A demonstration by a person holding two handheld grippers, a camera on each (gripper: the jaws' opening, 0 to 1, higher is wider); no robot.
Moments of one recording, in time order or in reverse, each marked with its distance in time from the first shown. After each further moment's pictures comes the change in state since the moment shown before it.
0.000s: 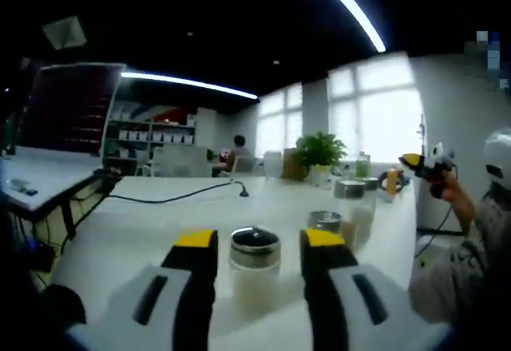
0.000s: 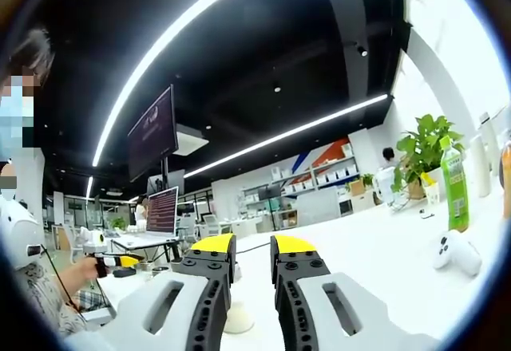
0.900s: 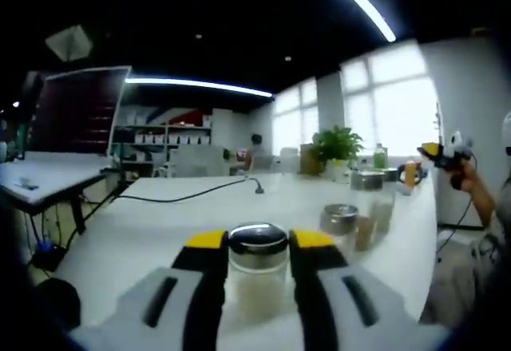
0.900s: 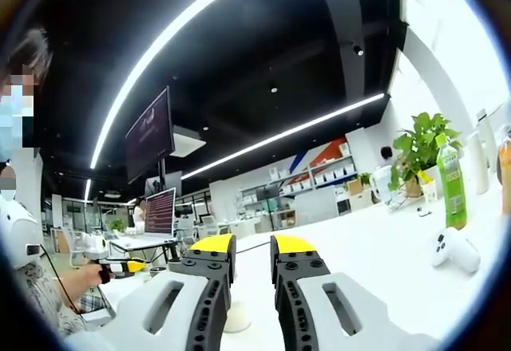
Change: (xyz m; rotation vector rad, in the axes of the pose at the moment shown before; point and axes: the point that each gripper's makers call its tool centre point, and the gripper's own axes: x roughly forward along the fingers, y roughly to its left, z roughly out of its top) left arm 0.012 0.008 -0.017 0.033 0.036 0.081; right arm 0.000 -0.009 0.000 0.010 -0.002 -0.012
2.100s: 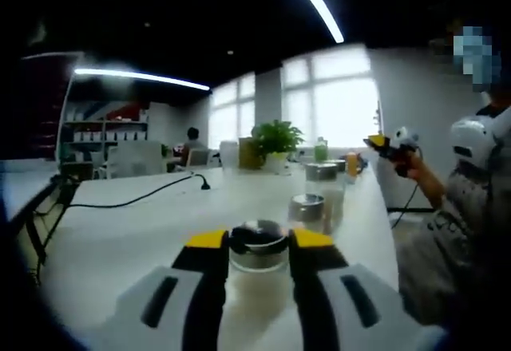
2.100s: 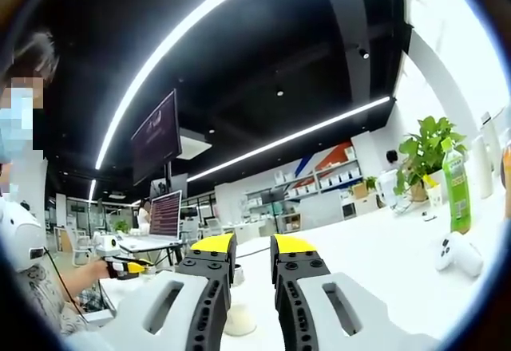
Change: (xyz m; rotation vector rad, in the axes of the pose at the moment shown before) left arm -0.005 -0.009 -0.001 0.015 0.043 -0.389; right arm -0.001 0.013 0.004 -0.010 -0.021 0.030
